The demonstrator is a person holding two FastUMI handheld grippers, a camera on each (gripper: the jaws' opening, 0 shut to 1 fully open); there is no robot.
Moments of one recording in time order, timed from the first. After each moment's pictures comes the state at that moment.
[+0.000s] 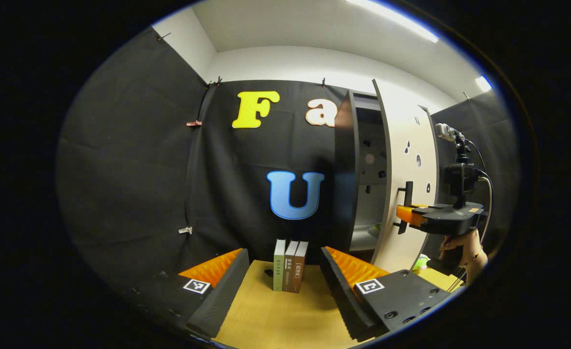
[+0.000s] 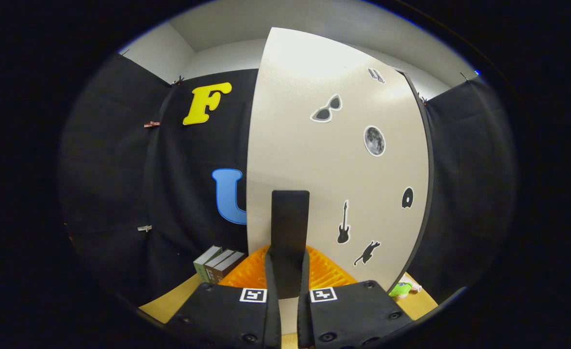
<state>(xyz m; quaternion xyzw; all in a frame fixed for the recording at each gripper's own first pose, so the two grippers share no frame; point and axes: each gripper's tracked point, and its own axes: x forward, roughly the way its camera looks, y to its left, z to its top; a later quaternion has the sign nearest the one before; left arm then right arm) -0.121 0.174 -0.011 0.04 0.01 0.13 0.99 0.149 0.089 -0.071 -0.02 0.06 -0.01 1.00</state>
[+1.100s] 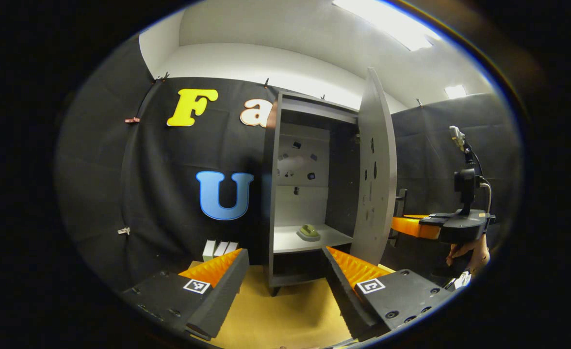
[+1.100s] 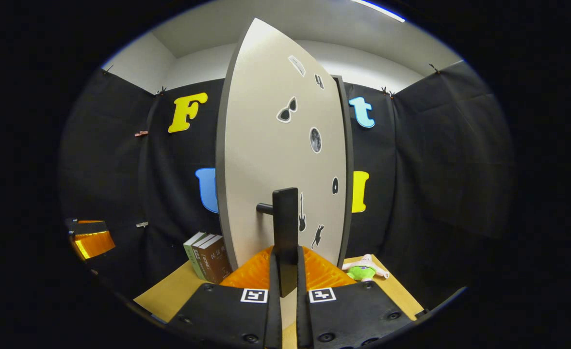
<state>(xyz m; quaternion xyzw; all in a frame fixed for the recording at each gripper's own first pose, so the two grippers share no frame) -0.095 0.033 -0.011 0.03 0.02 -0.05 1.00 0.078 0.024 -0.057 0.01 0.07 -0.05 1.00</state>
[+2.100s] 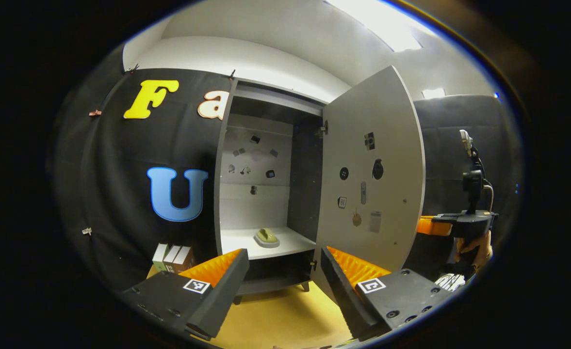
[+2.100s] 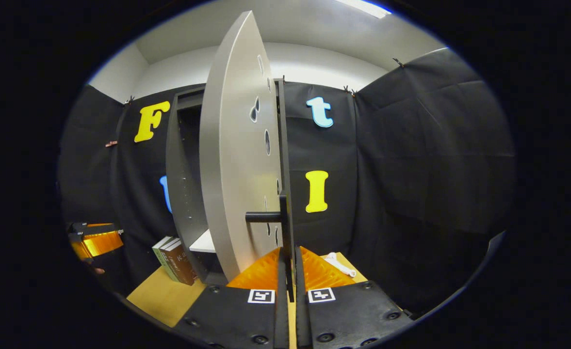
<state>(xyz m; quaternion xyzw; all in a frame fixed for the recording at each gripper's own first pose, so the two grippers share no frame) -0.029 -0.062 -0.015 0.02 0.02 -0.15 0.99 0.067 -0.048 -0.055 0.02 0.05 -0.12 0.99</state>
